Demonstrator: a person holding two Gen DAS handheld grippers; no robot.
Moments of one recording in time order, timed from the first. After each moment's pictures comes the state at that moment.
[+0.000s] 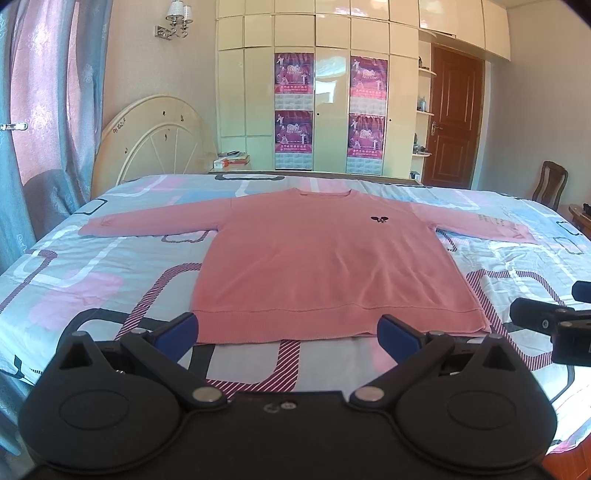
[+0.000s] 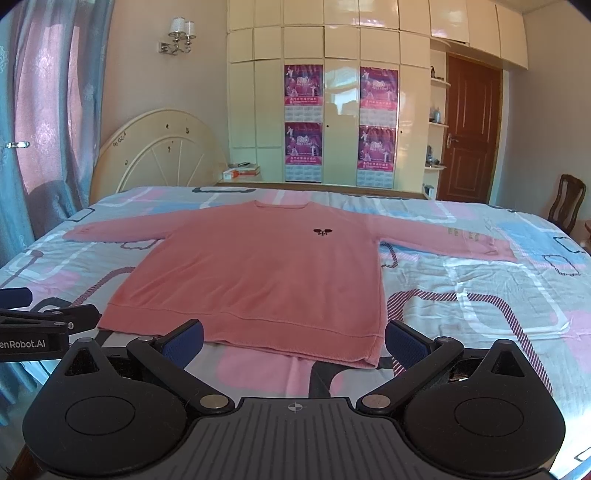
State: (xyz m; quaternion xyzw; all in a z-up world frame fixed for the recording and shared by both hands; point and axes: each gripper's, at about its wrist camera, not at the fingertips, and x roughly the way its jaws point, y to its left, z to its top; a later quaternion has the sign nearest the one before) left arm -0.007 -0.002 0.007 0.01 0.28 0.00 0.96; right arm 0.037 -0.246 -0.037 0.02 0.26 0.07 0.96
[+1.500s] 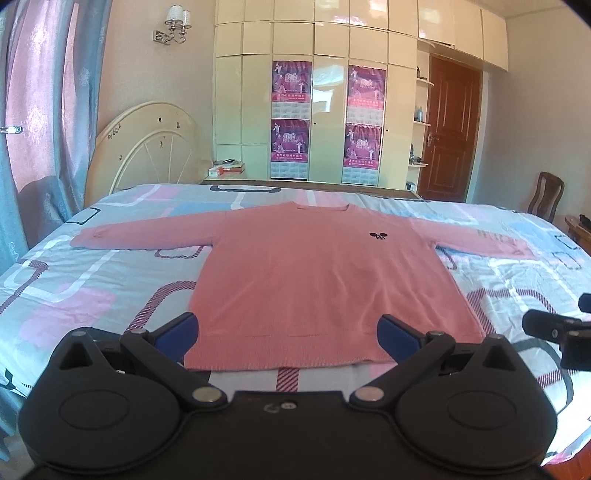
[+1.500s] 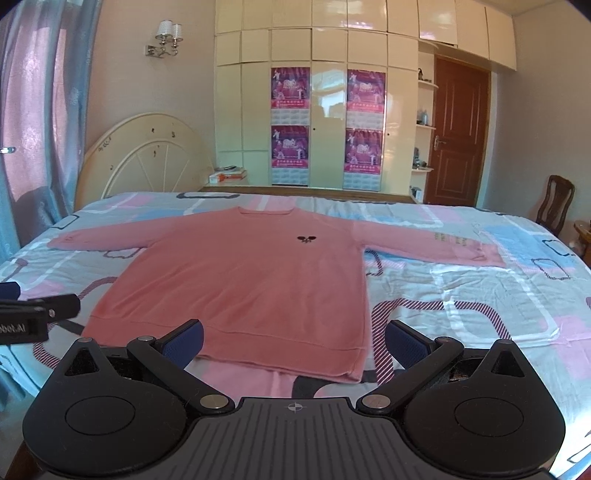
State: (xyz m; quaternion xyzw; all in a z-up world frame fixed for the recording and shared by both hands) left arm 0.021 0.006 0.014 0.00 0.27 -0.01 0.96; right arm 0.056 -0.255 -0.030 0.02 0.26 0.04 0.96
